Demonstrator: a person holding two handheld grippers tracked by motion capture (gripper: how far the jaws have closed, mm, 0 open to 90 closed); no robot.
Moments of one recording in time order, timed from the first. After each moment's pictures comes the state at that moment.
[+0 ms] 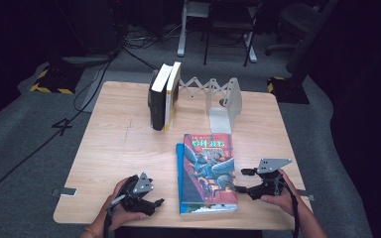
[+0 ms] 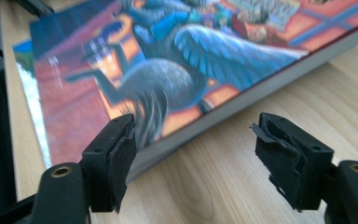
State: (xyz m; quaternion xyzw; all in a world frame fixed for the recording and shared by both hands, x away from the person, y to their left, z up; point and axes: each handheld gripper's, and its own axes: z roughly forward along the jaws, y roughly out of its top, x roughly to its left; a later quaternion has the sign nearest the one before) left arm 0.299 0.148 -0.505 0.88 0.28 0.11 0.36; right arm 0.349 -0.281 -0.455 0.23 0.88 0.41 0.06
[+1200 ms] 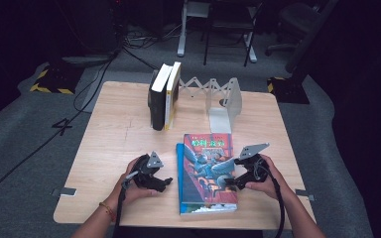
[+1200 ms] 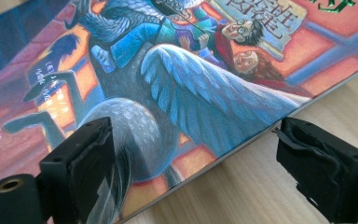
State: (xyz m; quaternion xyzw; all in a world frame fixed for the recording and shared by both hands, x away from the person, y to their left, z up) left arm 0.365 0.126 -0.505 0.88 0.30 0.11 0.35; right arm 0.387 -0.239 -0.450 0.25 0.91 0.33 0.06
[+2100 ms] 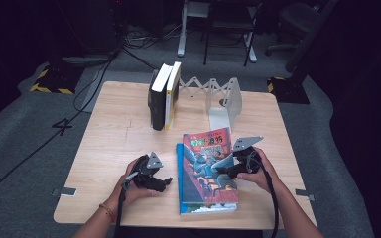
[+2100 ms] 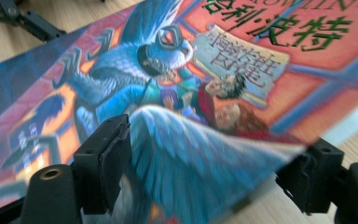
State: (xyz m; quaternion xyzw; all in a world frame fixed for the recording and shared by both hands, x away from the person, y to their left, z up) left arm 0.364 0.126 -0.504 0.87 0.31 0.12 0.35; right arm 0.408 -0.216 -0.443 0.24 0.90 0.36 0.07
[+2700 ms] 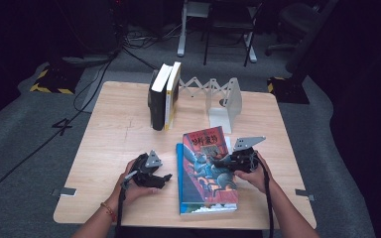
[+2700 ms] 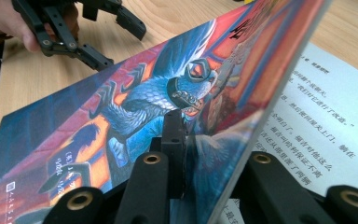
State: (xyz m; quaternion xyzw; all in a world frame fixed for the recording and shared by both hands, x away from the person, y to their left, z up) left arm 0.368 0.127 -0.500 0.87 0.31 0.13 0.36; right arm 0.411 -0.219 -0.453 0.22 0.87 0.45 0.02
